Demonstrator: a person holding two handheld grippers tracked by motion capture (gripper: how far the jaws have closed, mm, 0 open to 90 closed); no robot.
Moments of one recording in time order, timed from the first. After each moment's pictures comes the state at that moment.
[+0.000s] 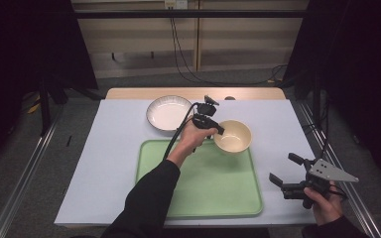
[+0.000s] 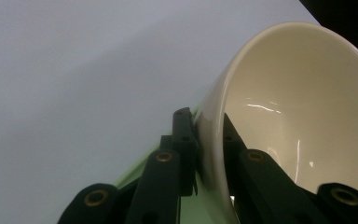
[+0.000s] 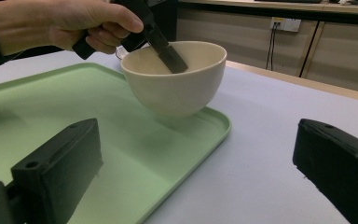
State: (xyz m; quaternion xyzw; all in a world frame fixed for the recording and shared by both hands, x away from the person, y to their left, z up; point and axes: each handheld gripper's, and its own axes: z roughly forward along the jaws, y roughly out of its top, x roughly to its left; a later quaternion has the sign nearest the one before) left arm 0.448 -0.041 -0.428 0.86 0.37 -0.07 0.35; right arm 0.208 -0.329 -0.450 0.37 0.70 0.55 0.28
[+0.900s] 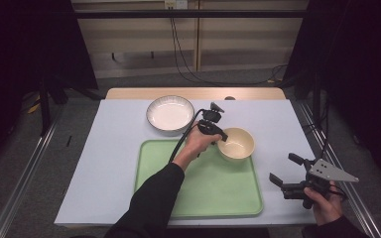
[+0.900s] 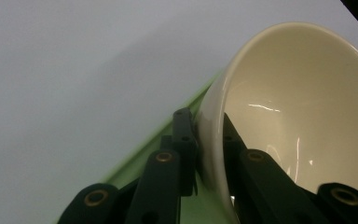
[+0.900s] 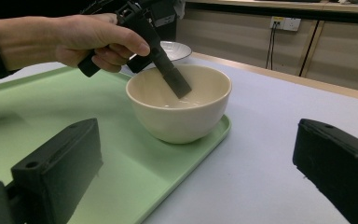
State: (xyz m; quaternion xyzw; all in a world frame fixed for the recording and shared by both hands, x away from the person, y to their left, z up) left arm 0.445 -0.056 -0.452 0.86 0.37 -0.08 0.33; right arm 0.208 -0.330 -0.450 0.37 0.70 0.54 0.28
